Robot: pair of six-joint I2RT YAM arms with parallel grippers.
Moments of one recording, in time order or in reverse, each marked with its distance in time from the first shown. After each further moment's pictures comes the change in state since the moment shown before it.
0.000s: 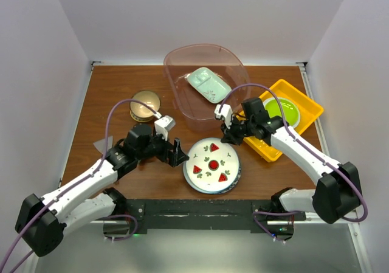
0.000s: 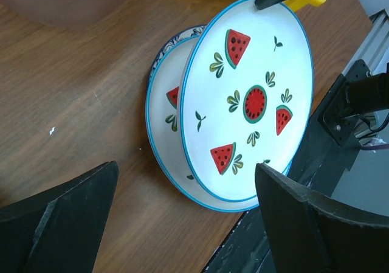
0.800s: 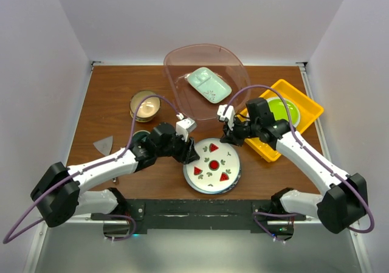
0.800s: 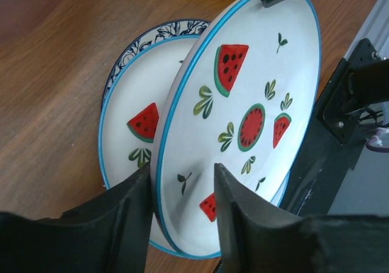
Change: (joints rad) left arm -0.165 0.304 0.085 0.160 -0.056 -0.021; right arm 0.000 -0.089 -0.013 0.003 -0.076 -0.030
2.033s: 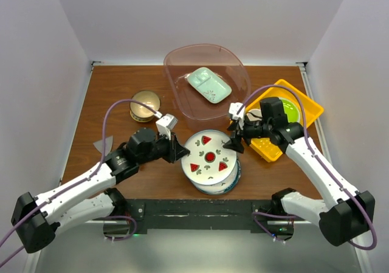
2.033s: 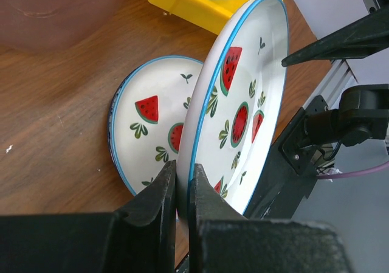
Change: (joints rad) left arm 0.000 -0.324 -0.043 -0.100 -0.116 -0.164; right arm -0.096 -0.108 -0.002 -0.041 -0.140 -0.036
